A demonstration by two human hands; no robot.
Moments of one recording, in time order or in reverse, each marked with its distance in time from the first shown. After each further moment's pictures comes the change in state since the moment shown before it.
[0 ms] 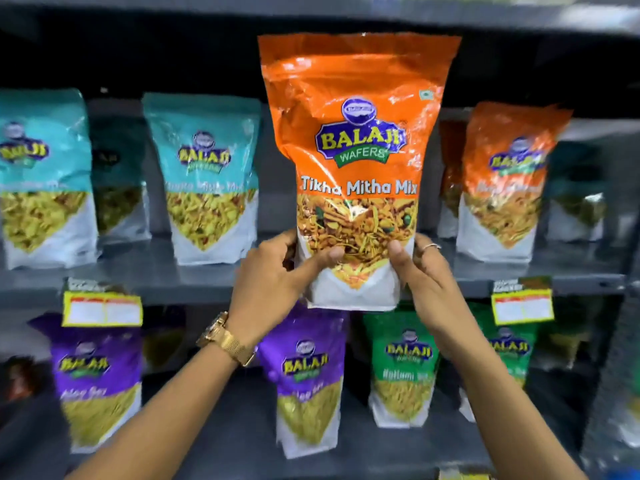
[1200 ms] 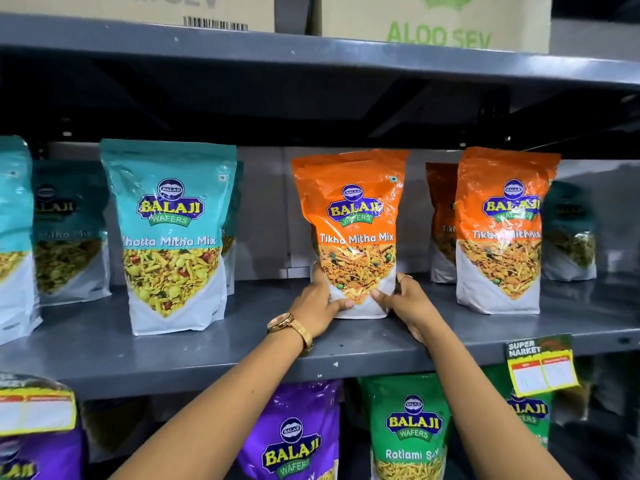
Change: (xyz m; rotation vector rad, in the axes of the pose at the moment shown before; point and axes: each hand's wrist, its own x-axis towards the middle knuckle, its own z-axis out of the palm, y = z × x) left_hand 0.131 -0.080 0.115 0.200 -0.374 -0.093; right_hand 0.153 0.128 -0.042 -0.143 0.070 0.244
